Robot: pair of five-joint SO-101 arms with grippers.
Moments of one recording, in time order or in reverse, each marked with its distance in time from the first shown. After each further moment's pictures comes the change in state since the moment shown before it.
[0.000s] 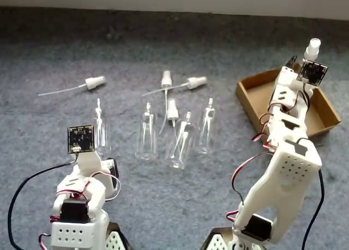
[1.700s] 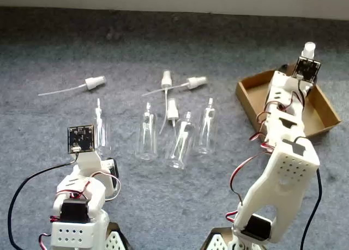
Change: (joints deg) left arm 0.0 0.0 0.0 0.0 0.0; right arm -1.2 -0.2 -0.1 13.5 0.2
